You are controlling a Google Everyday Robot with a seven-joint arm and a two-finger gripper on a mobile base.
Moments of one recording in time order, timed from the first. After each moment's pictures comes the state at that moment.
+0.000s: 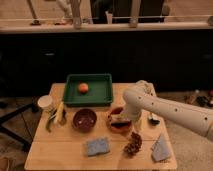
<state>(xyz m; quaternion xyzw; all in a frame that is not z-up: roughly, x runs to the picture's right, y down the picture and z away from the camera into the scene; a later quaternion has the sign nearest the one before) 0.134 0.188 0.801 -0.32 -0.15 -0.35 0.87</state>
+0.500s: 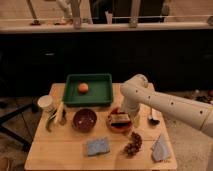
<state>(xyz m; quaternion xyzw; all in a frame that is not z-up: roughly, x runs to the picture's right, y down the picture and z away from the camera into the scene) 0.131 0.165 0.799 -0.34 -0.13 -0.31 0.88</state>
